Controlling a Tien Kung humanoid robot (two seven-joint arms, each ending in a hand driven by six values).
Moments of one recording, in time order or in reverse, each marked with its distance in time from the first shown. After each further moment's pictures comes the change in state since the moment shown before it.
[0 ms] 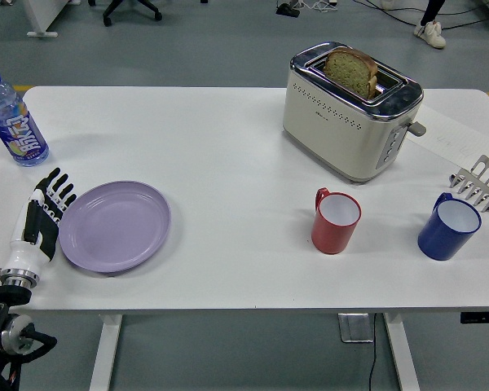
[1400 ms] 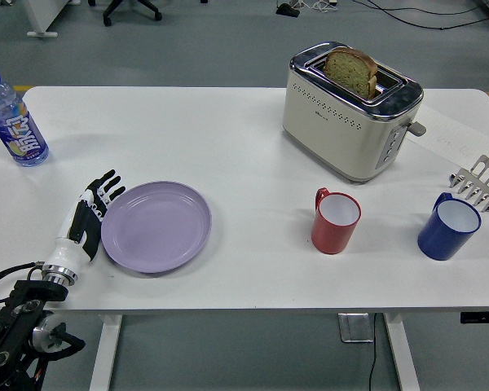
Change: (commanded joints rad) left arm -0.013 0.000 0.223 -0.022 -0.064 0.006 -0.001; right arm -0.001 -0.007 -0.044 0.000 0.031 0.001 0.003
